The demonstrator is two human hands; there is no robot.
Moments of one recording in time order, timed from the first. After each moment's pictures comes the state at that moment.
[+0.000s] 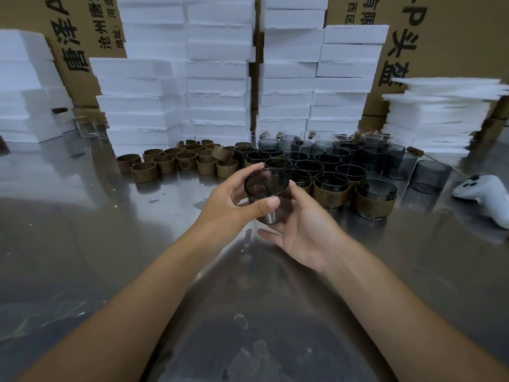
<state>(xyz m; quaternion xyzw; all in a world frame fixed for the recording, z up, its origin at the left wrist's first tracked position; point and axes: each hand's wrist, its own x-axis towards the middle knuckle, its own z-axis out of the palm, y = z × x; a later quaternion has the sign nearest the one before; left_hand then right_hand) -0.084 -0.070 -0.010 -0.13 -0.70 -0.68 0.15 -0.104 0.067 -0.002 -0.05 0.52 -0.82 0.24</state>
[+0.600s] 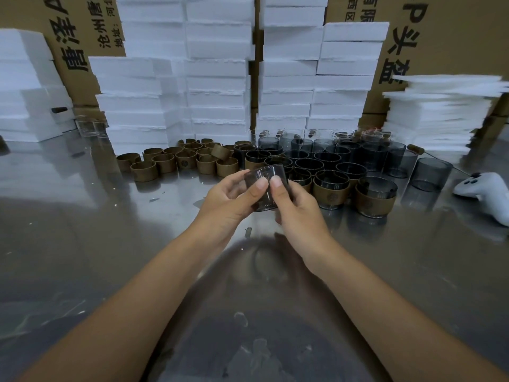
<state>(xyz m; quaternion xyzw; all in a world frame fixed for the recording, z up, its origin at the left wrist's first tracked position) -0.089 -0.068 -0.012 -0.04 -0.62 -0.78 0.12 -0.101 0.058 -0.011 -0.17 0.71 -0.68 -0.04</state>
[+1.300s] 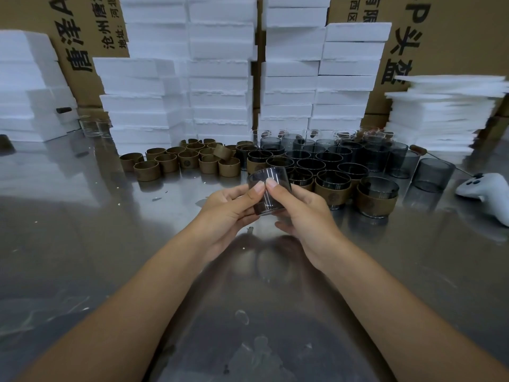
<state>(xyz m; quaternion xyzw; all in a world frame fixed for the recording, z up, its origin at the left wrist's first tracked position) -0.086 -0.075 -0.015 -0.06 -0.63 -0.78 0.03 -0.100 0.065 -0.006 -0.12 0.66 -0.74 0.06</state>
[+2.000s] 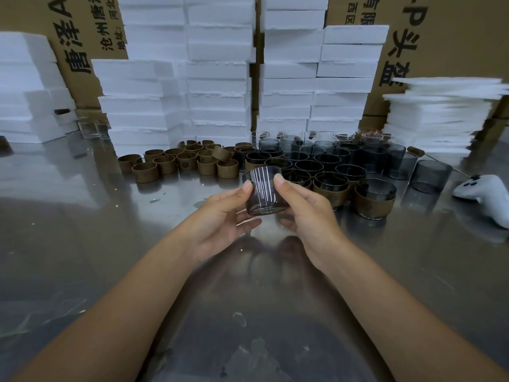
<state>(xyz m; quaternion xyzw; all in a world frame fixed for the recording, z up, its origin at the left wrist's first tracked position) -0.085 -0.082 -0.010 -0.04 -0.57 -0.82 -0.05 -0.099 0.069 -0.002 -0.12 0.61 -0.78 0.06</state>
